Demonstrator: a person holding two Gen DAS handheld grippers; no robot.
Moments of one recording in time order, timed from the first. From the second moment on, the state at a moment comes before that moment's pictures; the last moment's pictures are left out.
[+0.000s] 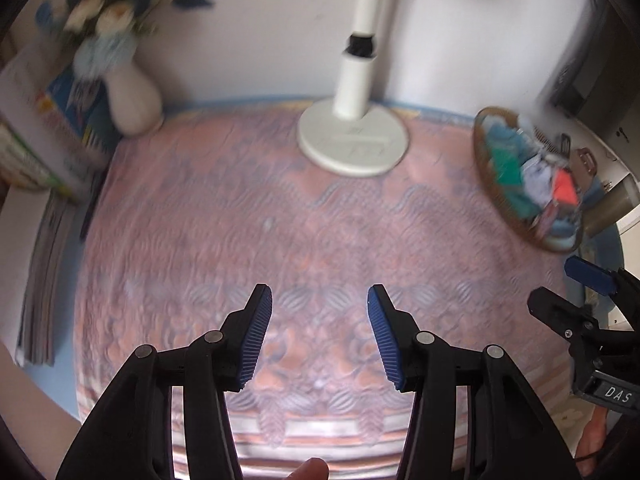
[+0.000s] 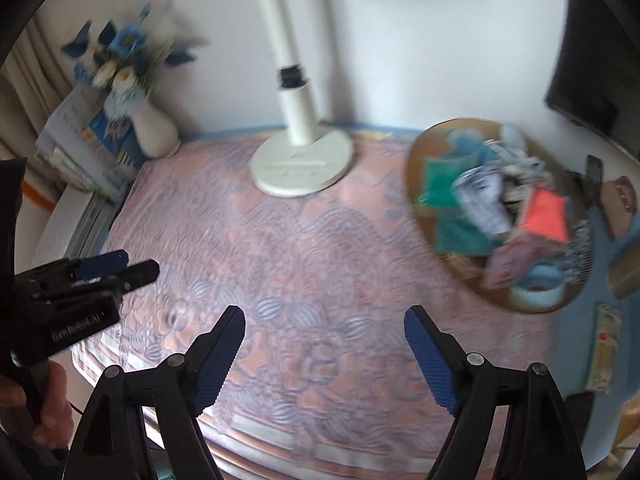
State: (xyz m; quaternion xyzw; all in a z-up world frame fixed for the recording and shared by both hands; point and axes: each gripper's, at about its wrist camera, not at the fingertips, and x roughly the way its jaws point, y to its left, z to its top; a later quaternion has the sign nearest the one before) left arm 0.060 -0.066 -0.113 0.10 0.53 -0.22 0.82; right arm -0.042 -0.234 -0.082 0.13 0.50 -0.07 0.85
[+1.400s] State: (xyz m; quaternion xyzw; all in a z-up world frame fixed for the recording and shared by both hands) left arm 0.055 -0.061 -0.204 0.14 0.45 -0.17 0.87; right arm -0.015 -0.185 -0.184 0.11 0.49 -0.17 0.85
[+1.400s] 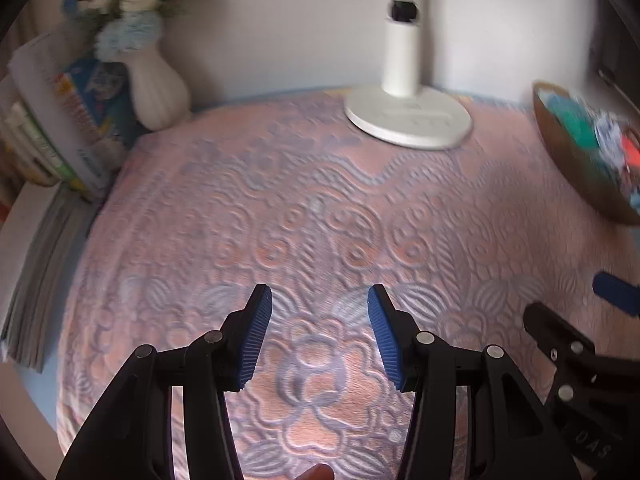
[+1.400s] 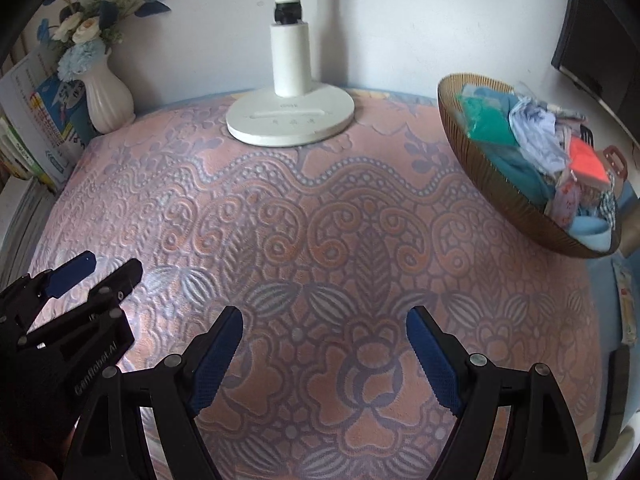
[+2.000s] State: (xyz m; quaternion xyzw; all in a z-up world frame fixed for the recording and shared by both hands) left arm 0.073 -0.039 -0.246 0.06 0.45 -0.13 0.88; right arm -0.011 -0.195 -0.234 0.09 0.48 -0.18 0.85
